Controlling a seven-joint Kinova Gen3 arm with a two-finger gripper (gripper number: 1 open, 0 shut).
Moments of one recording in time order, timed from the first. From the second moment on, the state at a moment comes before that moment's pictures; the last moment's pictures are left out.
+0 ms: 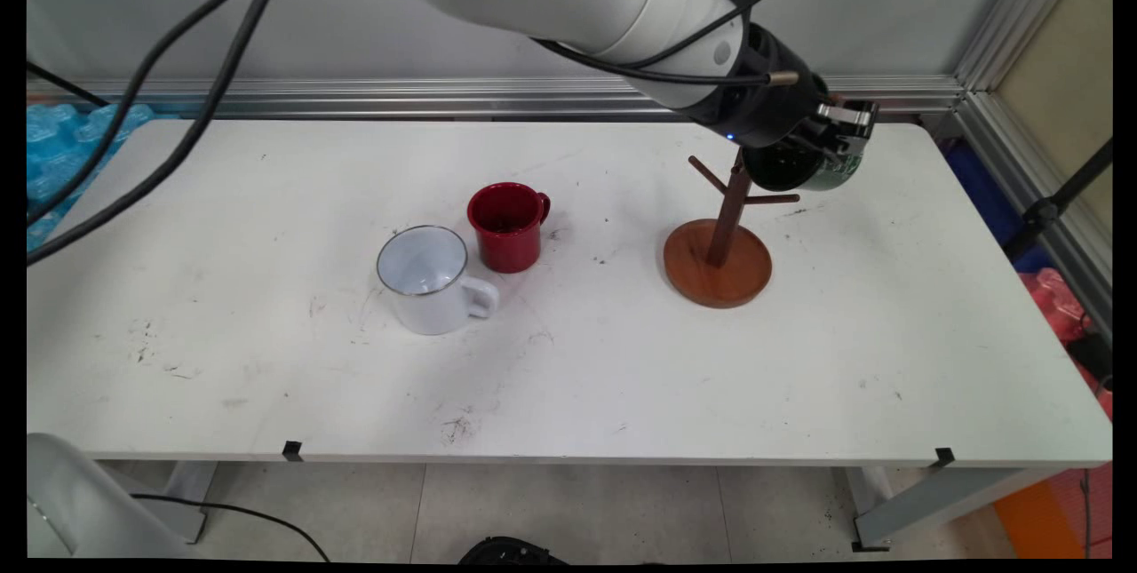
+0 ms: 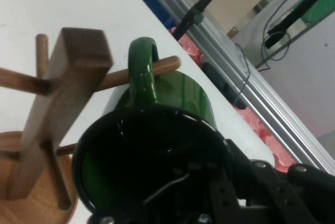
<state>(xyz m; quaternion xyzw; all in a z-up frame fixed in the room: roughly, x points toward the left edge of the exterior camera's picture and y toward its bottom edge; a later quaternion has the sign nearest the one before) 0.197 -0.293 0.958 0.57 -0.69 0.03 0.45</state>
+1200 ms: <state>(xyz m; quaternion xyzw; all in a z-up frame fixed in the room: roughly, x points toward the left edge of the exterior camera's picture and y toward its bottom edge) 0.205 -0.251 0.993 0.51 -0.71 0.01 0.49</state>
